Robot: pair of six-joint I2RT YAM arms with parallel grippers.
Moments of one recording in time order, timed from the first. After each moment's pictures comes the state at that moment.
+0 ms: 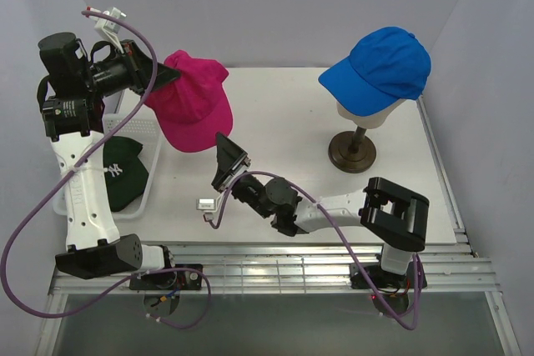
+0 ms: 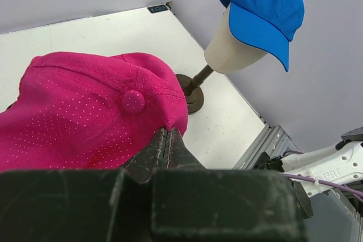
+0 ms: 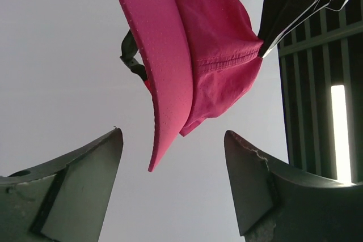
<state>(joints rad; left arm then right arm) 0.19 1.35 1.85 -0.71 1.05 -0.27 1.29 1.75 0.93 1.20 0.31 -1.91</state>
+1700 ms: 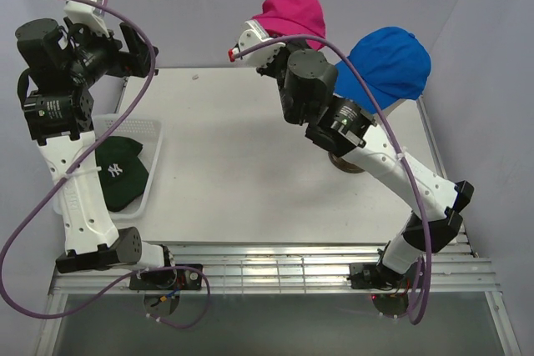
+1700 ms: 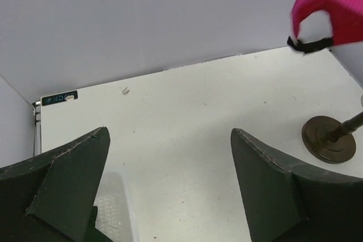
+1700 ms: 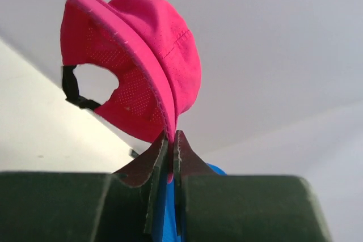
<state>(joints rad) 0.18 1.40 2.11 -0.84 0.52 0.03 1.05 1.63 2.04 -0.35 0.84 -1.00</state>
